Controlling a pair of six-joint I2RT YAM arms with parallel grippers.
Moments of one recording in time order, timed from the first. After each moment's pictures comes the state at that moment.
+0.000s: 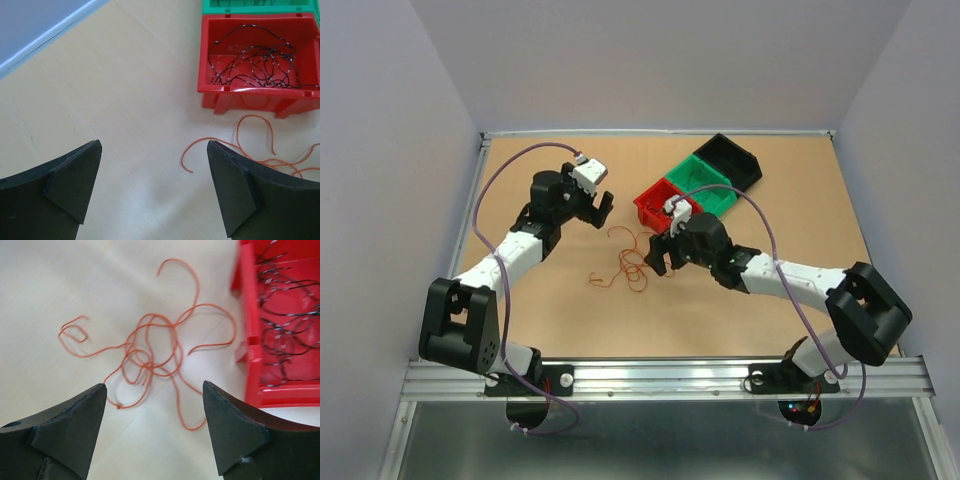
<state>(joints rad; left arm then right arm) -0.27 1.40 0.85 0.19 0.33 0.28 0.76 1.47 0.79 0.22 -0.10 0.20</state>
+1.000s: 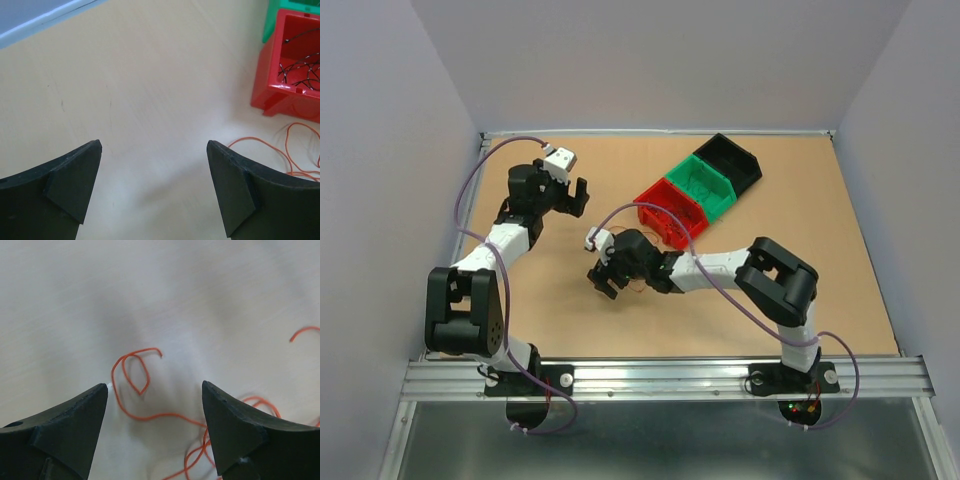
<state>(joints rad) -0.10 1.48 0.88 0.20 0.37 0.20 1.01 1.94 1.14 0.24 -0.13 -0.06</state>
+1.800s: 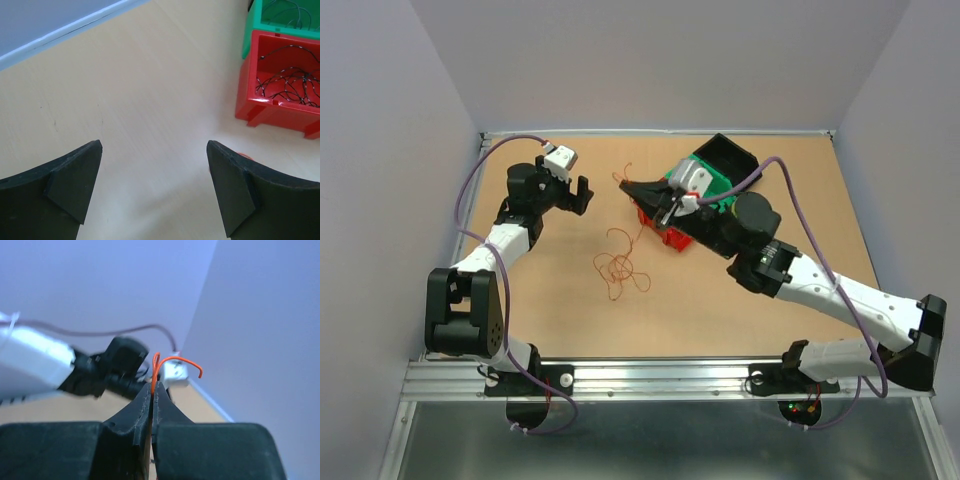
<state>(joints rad) -0.10 1.47 0.88 0.27 0.43 0.18 1.02 1.25 1.17 0.36 -0.06 -0.25</state>
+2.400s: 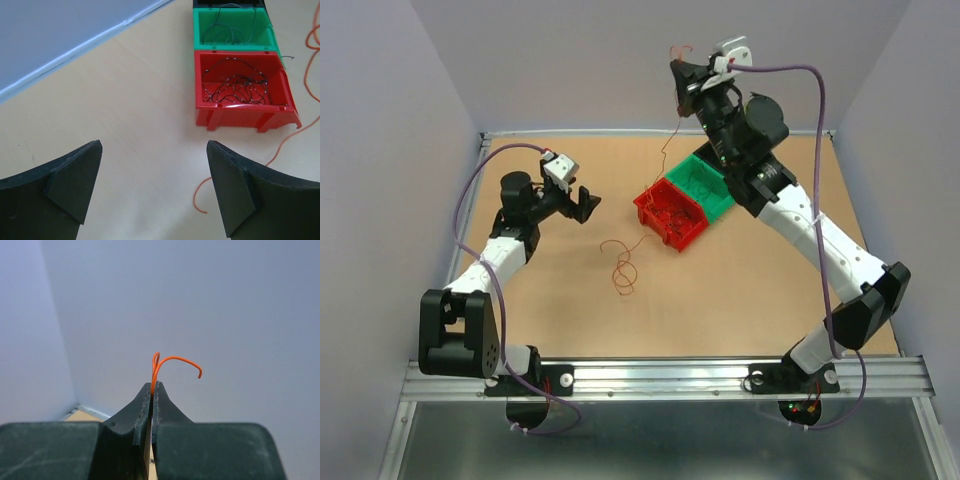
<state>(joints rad) -0.10 1.35 0.79 0.35 0.62 0.18 0.69 1.56 1.70 0.33 0.18 -0.14</state>
